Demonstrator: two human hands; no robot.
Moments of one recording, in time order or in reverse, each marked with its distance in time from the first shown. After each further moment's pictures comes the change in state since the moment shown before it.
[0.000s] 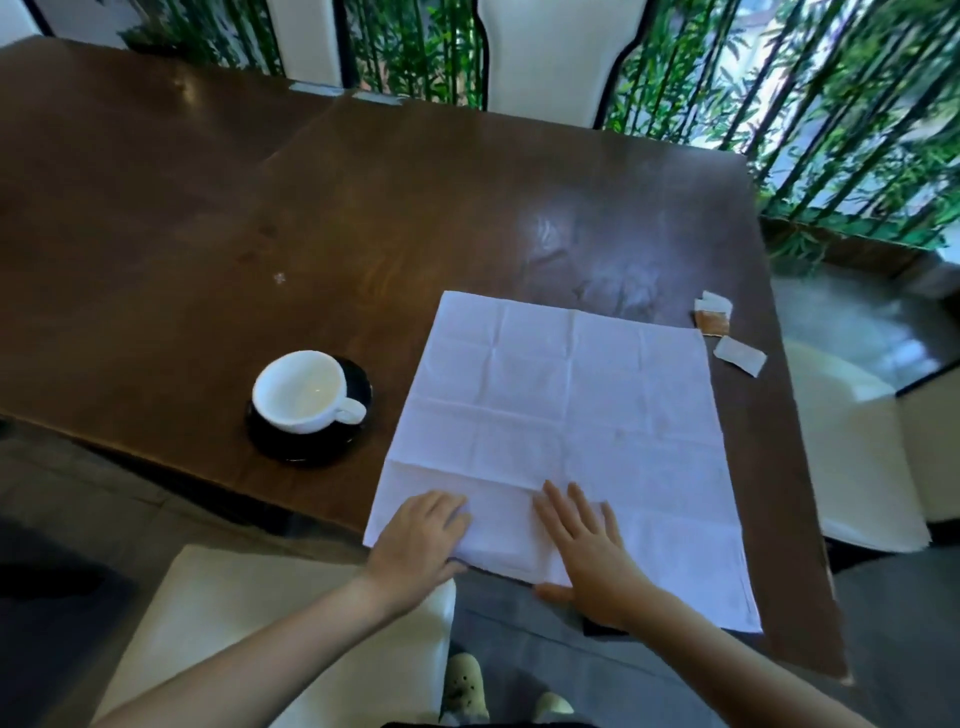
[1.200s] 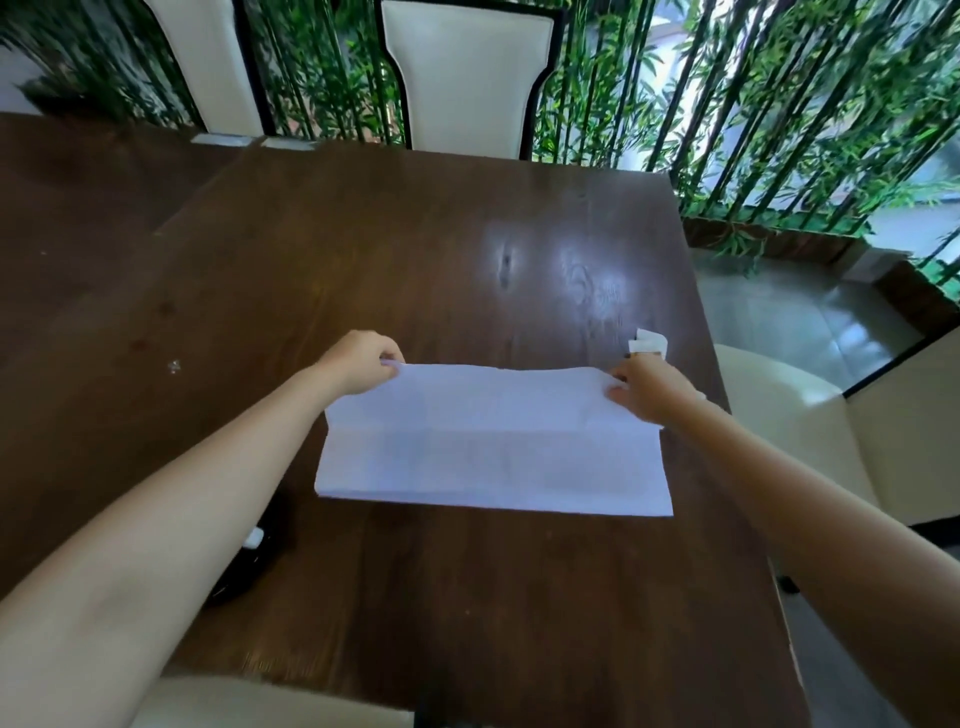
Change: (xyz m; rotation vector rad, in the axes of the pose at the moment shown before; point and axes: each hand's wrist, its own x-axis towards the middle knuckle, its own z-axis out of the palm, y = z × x) left_hand 0.244 -0.137 -0.134 -0.453 -0.006 -0.380; right_hand 0.098 0.185 -0.207 0.117 0.308 0.329
